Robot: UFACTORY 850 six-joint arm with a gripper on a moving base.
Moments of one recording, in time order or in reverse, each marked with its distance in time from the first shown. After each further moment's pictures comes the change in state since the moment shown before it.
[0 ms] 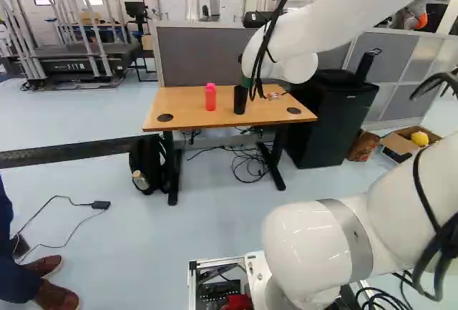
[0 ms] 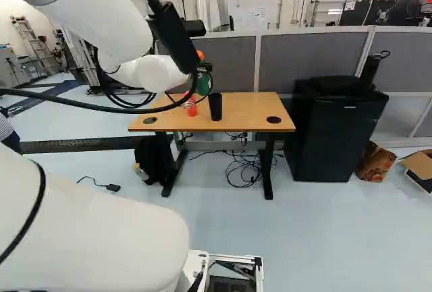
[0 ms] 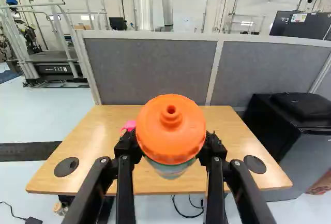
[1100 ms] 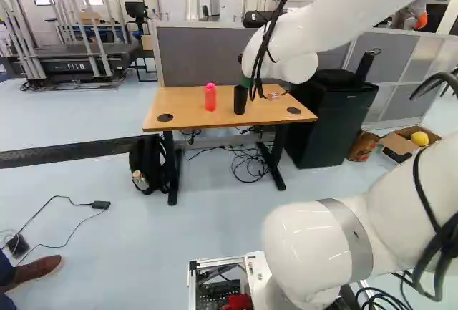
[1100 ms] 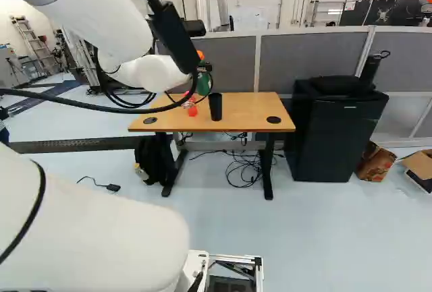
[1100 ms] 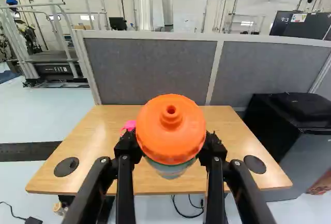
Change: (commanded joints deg) arm 0.0 0.0 -0.2 0.0 -0.2 0.0
